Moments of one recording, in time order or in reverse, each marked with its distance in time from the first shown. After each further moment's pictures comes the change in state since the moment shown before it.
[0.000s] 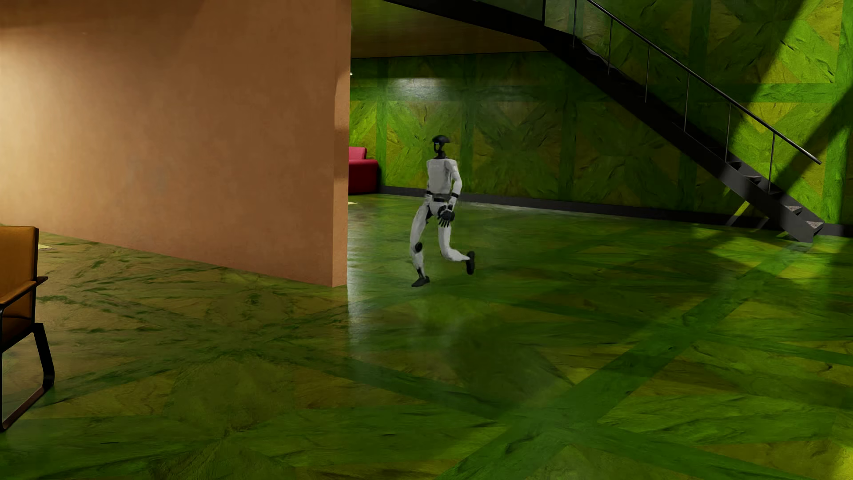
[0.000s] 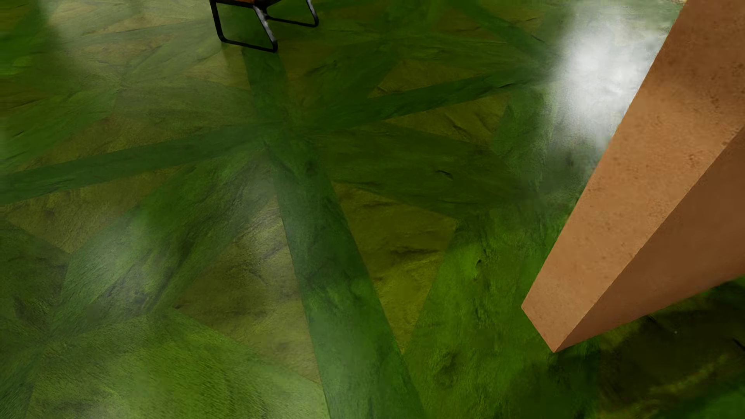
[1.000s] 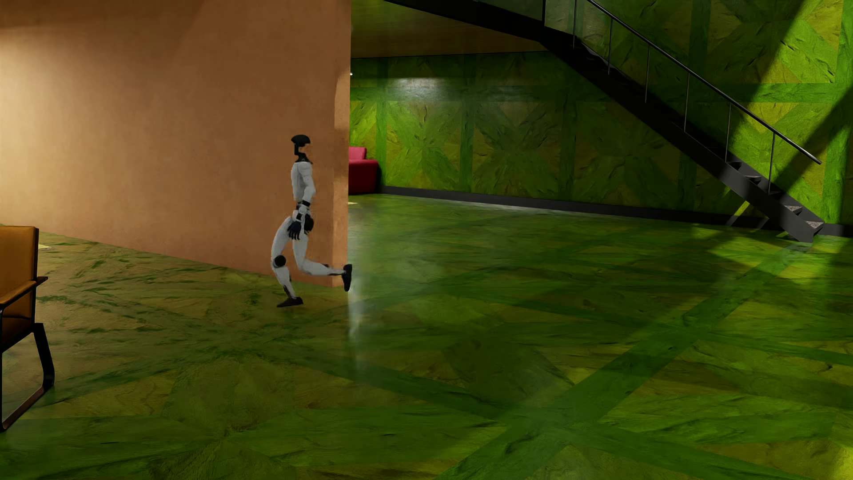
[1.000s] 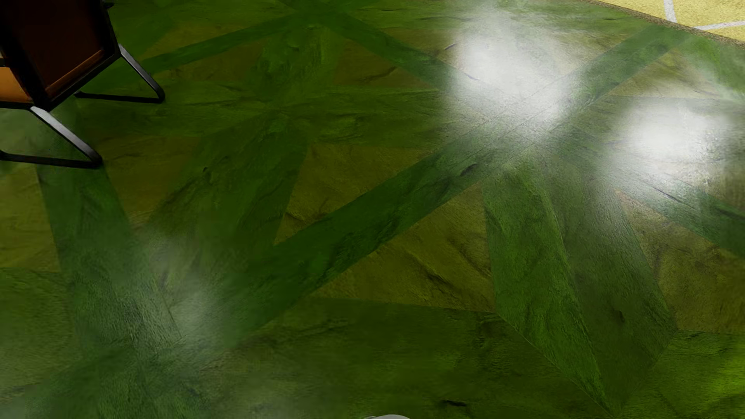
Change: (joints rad) body -0.061 -0.066 0.019 -0.043 0.053 -0.162 0.000 0.000 -0.006 0.123 0.015 0.006 0.037 -0.158 -0.031 0.036 -0.055 0.000 0.000 0.100 0.061 0.027 0.042 0.000 0.000 0.000 0.000 0.000 0.000
